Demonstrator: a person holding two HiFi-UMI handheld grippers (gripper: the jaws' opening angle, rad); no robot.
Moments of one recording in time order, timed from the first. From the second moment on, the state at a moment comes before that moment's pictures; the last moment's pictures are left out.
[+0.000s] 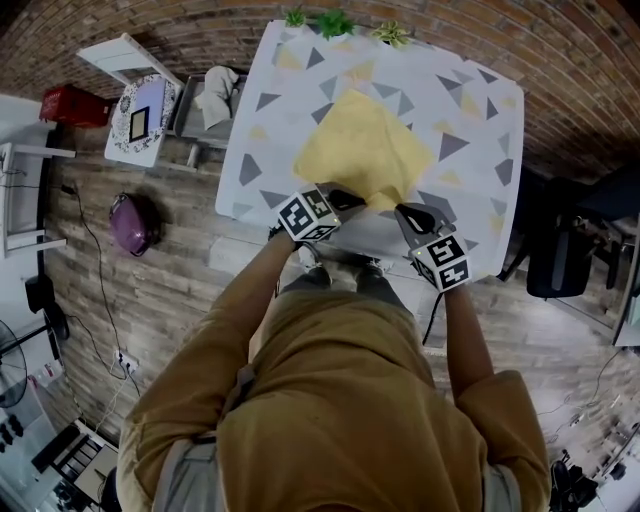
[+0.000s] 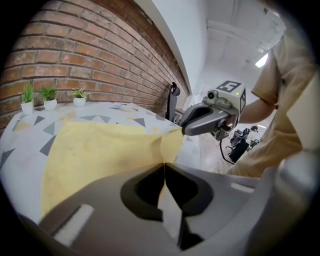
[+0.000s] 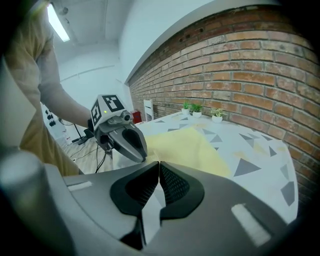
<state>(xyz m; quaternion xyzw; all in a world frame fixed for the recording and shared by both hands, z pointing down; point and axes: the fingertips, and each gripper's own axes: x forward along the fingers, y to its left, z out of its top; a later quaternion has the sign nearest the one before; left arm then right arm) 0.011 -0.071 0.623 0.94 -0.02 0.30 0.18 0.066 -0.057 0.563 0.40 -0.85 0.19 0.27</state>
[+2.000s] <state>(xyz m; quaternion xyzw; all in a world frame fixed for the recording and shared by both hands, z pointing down) -0.042 -0.072 0.634 0.92 -0.15 0.35 0.00 0.051 -0.042 0.634 0.40 -0.81 0.11 0.41</state>
